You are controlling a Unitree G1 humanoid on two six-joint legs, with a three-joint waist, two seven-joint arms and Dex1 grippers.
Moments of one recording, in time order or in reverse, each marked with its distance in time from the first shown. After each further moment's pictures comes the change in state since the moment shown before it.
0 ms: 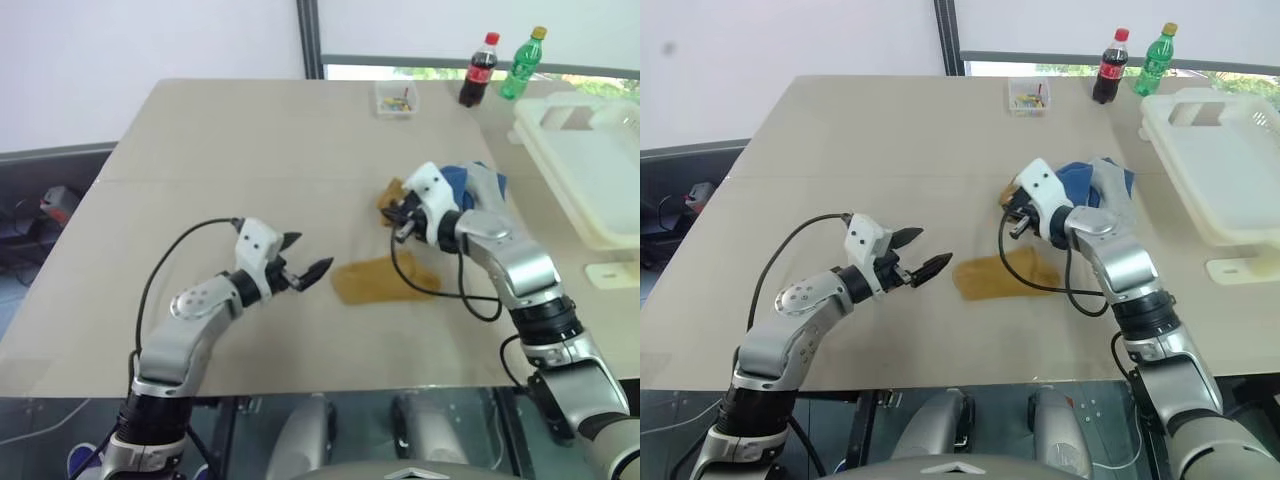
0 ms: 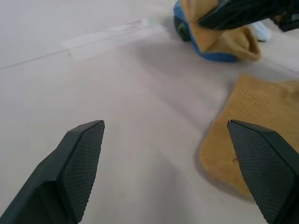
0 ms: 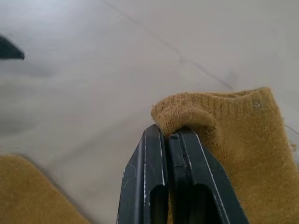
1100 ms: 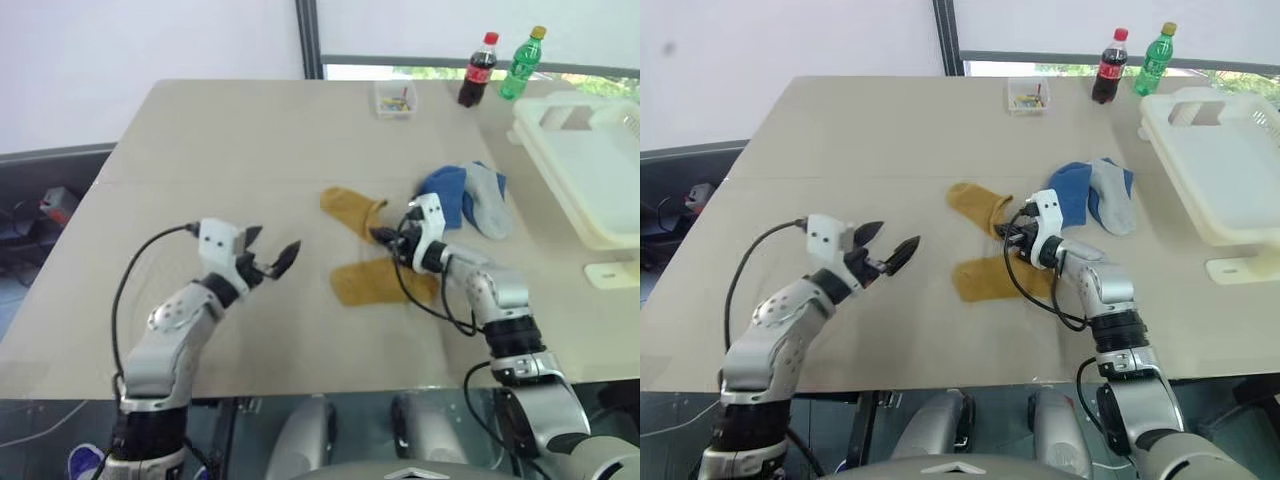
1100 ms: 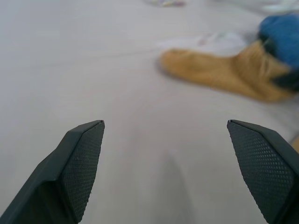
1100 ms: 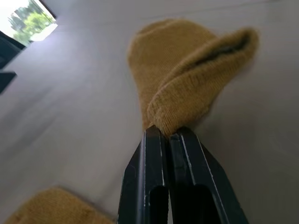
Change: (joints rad) left arm 0.017 -0.084 0.082 0.016 -0.009 -0.028 0.118; right arm 0.132 0.189 -0.221 0.199 0.215 0.007 -0.111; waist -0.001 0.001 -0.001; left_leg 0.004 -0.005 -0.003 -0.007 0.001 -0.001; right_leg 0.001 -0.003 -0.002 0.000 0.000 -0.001
